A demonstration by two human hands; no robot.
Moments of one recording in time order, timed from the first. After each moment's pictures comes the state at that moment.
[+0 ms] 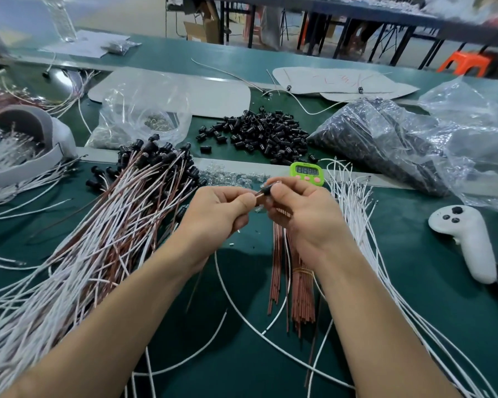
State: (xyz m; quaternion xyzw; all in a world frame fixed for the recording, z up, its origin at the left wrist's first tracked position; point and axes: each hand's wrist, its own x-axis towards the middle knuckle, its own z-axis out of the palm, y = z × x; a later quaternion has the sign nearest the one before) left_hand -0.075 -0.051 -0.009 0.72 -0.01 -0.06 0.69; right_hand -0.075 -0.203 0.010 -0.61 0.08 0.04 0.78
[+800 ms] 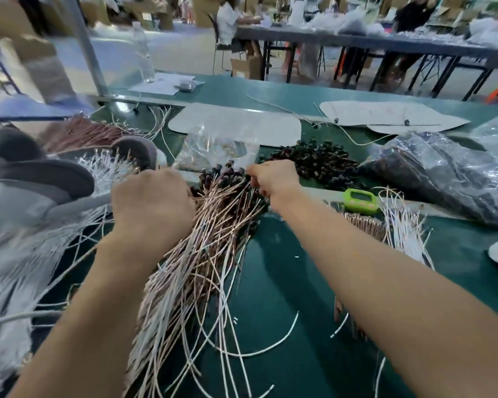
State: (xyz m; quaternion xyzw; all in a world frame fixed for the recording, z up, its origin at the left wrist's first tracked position) left_hand -0.113 0.098 0.073 0.97 0.19 0.14 -0.02; right_hand 0.019 -0.061 0.035 -0.81 0.10 0.06 0.57
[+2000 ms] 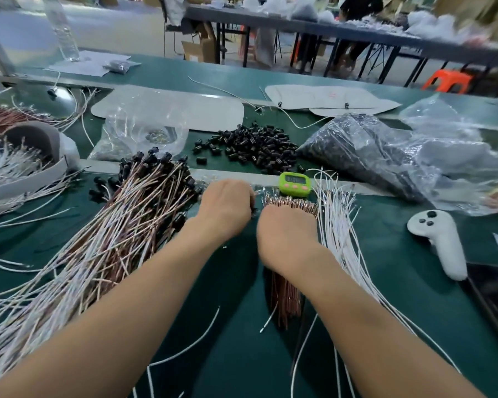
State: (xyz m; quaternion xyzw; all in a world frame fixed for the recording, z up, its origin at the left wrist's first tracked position) left_hand -0.032 -0.082 0.002 0.98 -0.09 0.04 0.17; right_hand -0.085 -0.191 0.014 -1.00 -0.05 0.02 -0.02
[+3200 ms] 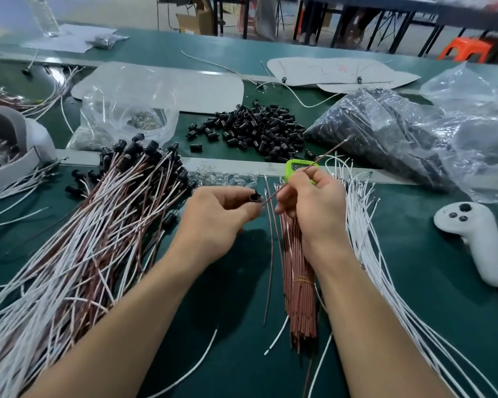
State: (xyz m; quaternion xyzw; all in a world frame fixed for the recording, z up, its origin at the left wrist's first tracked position) left_hand -0.056 -0.061 -0.026 0.80 0.00 0.01 0.60; right_hand -0.044 -0.218 -0.016 -0.68 0.10 -0.13 0.72
